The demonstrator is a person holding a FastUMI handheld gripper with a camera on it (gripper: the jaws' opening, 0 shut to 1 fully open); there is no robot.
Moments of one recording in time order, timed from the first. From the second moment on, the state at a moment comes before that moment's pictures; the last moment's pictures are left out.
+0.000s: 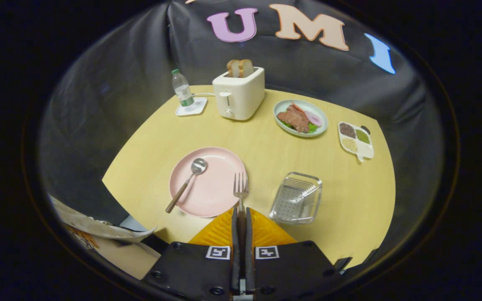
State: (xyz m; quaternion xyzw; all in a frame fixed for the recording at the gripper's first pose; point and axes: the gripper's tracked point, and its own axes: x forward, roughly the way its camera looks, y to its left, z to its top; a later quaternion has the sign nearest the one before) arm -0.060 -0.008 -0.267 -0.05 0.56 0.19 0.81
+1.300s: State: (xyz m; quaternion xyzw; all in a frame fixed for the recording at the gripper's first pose) arm -0.040 -0.079 -0.343 -0.09 0.63 0.18 0.75
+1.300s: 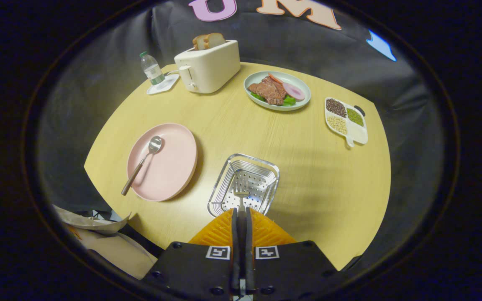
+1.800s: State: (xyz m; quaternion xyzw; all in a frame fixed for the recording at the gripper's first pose) arm -0.025 -0.072 -0.334 -0.08 0.60 0.15 0.79
